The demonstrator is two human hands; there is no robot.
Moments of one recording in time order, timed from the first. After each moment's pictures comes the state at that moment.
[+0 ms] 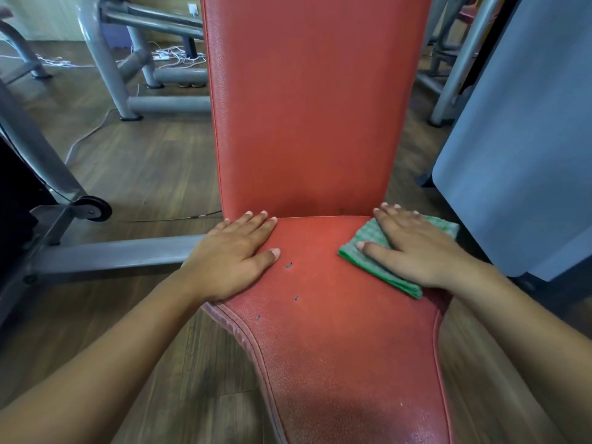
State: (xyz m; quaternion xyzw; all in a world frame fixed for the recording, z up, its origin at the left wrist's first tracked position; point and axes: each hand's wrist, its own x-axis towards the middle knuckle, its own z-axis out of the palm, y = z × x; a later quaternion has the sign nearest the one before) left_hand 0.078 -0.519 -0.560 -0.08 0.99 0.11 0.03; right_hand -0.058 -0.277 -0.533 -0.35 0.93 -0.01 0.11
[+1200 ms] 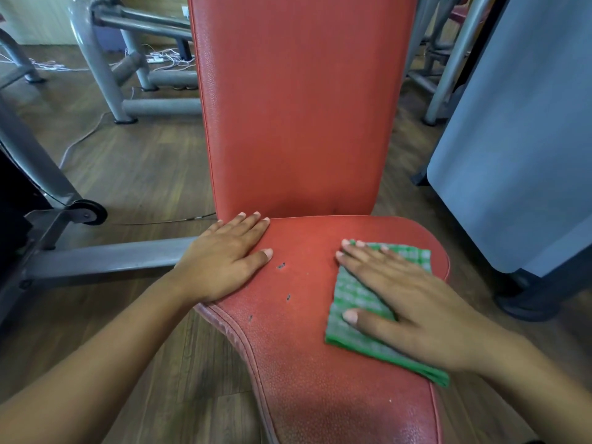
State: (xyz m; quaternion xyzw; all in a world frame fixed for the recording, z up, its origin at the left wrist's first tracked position) left_hand 0.078 -0.520 -0.561 -0.08 0.99 0.11 0.03; right_hand 0.008 -0.242 -0.531 -0.51 0.85 -0.12 0.10
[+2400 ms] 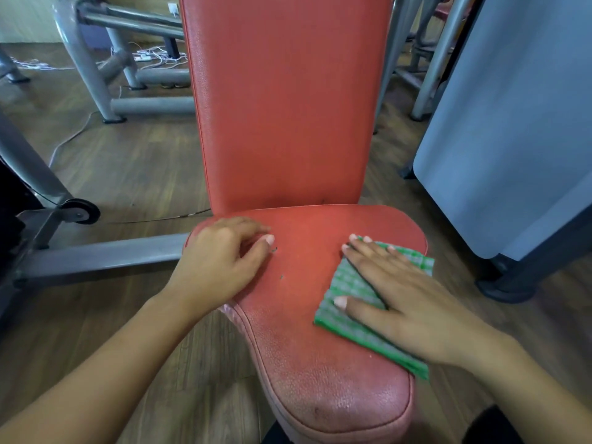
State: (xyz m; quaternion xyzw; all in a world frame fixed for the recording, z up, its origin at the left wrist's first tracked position) left_hand 0.111 -0.482 -0.541 -0.06 0.96 0.21 -0.20; right_hand 0.041 -0.232 -0.515 -0.42 0.89 -0.12 0.15
